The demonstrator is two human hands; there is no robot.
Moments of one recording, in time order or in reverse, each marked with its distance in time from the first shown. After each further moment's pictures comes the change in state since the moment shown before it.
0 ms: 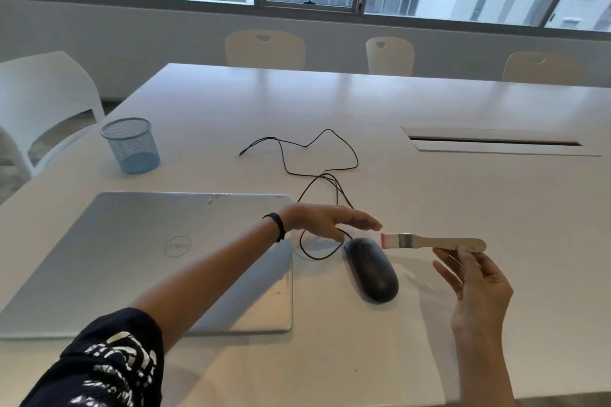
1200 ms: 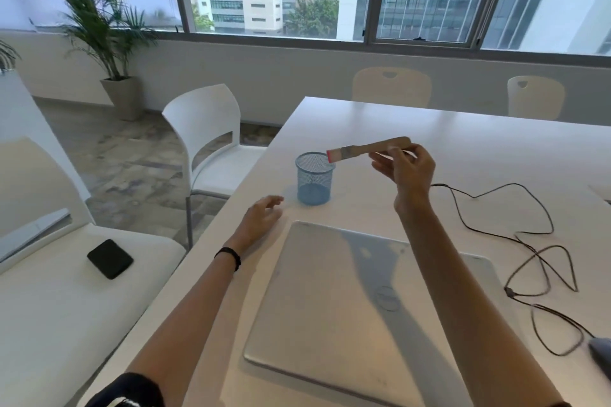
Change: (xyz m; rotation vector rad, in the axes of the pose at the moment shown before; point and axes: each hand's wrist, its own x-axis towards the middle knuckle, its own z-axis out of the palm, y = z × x) left_hand -0.382 -0.217 -0.058 -0.010 1.273 -0.551; right_hand -0.122 0.015 0.443 0.142 -0.542 -0.004
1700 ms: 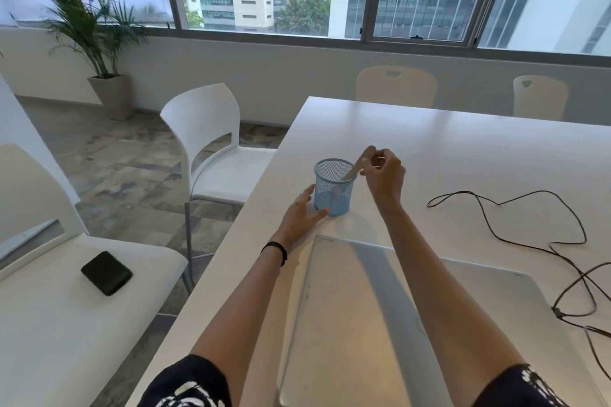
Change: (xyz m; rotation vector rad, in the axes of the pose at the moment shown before) left_hand 0.051 0.008 0.029 -0.172 -0.088 0.016; right_hand 0.044 0.084 0.065 -0.703 0.035 -0.173
